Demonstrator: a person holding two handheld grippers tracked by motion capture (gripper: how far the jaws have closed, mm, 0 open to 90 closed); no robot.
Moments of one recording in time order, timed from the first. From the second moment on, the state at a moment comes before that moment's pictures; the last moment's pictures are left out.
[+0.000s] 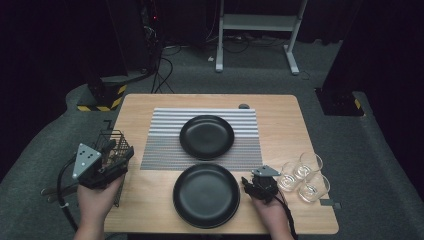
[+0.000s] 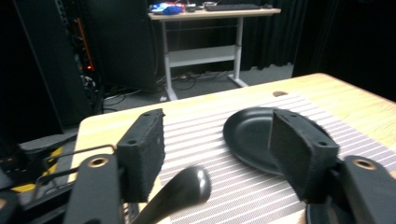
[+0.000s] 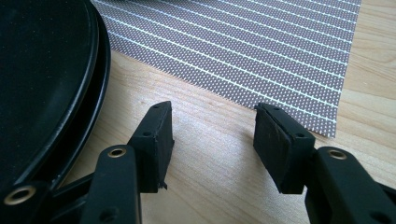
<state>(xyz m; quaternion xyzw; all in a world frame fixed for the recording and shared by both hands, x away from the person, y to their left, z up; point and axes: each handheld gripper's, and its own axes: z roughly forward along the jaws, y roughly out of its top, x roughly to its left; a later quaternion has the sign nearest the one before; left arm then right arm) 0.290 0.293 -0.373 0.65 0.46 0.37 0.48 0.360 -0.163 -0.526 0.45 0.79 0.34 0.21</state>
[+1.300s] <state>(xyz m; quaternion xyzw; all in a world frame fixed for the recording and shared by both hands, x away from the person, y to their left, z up) 0.287 0.296 -0.383 0.65 0.48 0.39 0.44 0.360 -0.164 -0.526 0.45 0.80 0.34 0.21</state>
